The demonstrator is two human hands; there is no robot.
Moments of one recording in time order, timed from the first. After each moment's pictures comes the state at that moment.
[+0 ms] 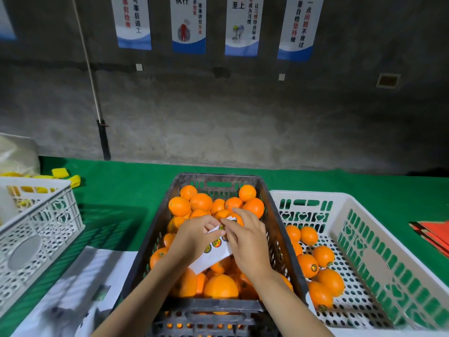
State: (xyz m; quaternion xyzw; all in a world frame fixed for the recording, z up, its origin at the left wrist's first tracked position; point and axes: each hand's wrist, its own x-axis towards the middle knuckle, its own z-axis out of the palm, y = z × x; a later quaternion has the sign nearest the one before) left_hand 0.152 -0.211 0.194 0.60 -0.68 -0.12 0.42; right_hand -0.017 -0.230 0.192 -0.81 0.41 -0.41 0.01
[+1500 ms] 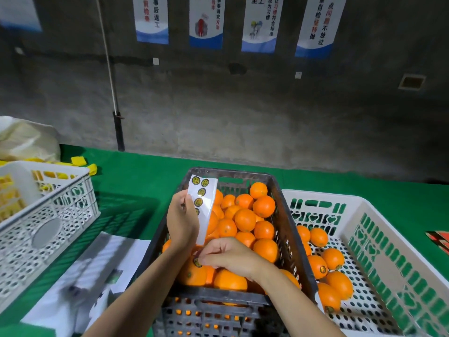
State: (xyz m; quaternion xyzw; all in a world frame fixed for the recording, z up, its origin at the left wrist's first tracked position) left_hand 0.164 -0.206 0.209 0.66 -0.34 -0.06 0.66; right_hand 0.011 -0.197 0.215 -0.74 0.30 -0.14 0.59
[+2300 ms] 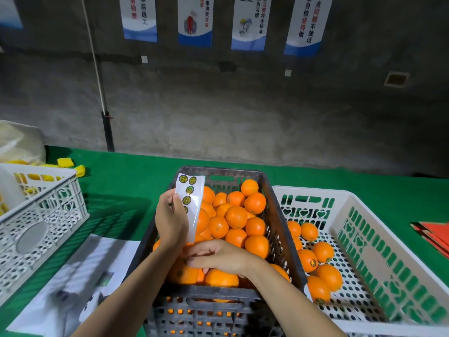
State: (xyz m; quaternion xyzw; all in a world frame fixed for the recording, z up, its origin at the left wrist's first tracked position) left_hand 0.165 -0.207 0.206 0.64 -0.31 -0.08 0.69; right_hand 0.011 -0.203 0.205 -0.74 0.30 -0.08 0.59
